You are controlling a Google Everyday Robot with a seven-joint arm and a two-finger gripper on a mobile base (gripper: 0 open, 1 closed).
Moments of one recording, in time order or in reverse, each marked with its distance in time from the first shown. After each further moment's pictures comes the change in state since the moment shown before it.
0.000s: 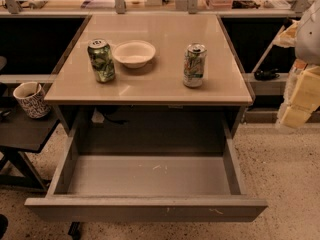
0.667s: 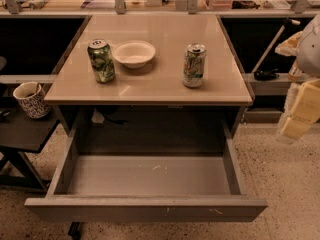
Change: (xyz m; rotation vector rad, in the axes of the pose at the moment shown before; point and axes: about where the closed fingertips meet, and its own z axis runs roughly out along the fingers) arm 0.004 0.011 0.009 0.002 -0.015 0.006
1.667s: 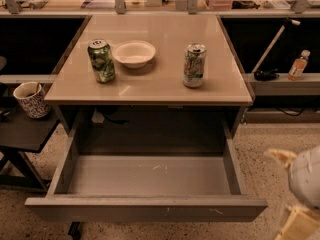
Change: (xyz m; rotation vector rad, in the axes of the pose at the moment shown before) arm 0.062 0.146 0.124 -0.182 -0.186 0.121
